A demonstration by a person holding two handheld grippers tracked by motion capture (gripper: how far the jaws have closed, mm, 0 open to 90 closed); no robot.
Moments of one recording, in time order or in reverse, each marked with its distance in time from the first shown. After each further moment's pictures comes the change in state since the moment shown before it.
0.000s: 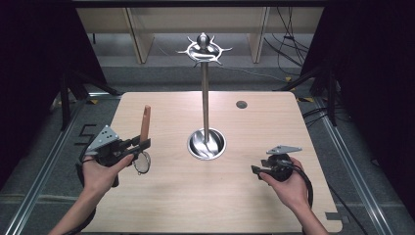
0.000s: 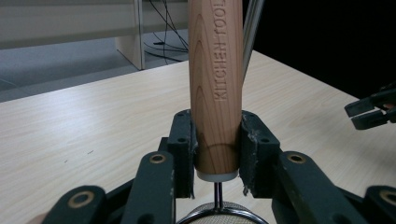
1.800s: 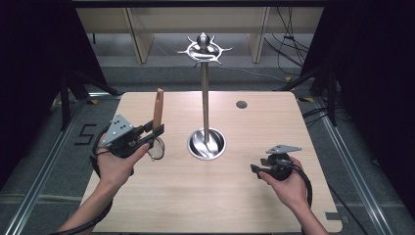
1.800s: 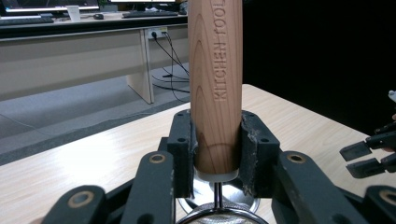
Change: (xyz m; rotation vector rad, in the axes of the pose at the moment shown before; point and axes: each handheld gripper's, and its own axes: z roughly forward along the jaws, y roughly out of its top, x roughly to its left) left arm -0.046 0.043 0.017 -0.101 0.059 0.106; right arm 0.001 0.002 0.000 -0.011 -0.002 0.006
